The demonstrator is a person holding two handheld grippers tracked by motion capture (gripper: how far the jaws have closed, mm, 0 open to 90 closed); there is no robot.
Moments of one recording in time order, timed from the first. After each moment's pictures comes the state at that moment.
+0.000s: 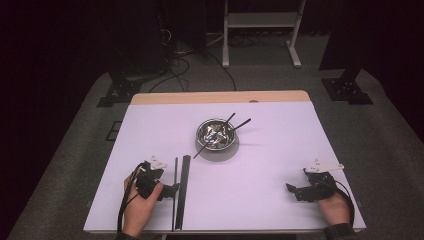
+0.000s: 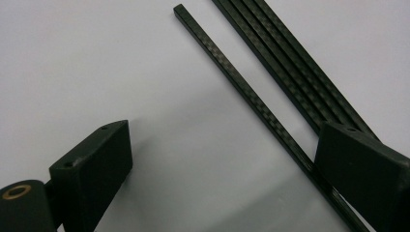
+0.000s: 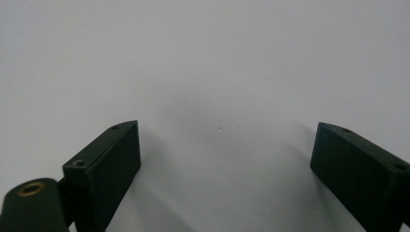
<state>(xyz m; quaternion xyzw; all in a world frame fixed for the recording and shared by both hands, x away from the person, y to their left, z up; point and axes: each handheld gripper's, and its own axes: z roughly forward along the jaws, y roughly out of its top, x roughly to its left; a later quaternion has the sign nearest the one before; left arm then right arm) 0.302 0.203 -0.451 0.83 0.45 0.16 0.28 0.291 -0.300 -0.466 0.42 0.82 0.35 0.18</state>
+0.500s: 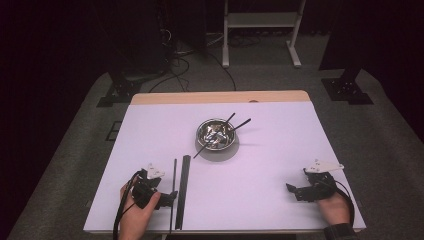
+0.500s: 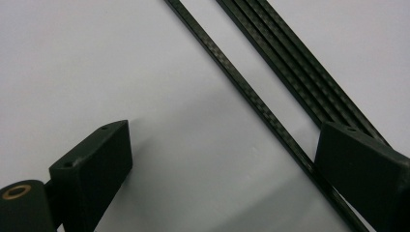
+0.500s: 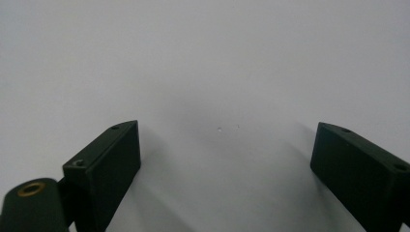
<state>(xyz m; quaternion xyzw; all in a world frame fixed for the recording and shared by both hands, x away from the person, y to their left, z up) 0.278 0.207 -0.451 0.83 0.45 0.16 0.28 0.291 -0.300 -0.466 0.42 0.82 0.35 0.18</state>
